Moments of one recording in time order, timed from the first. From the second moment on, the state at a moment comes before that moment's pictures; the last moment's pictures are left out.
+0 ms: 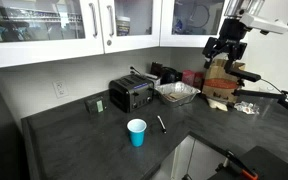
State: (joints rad) arm -0.14 -0.61 -0.27 -2.63 -0.02 2.11 -0.13
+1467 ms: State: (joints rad) arm -0.04 -0.19 0.11 -2.61 0.03 2.48 0.41
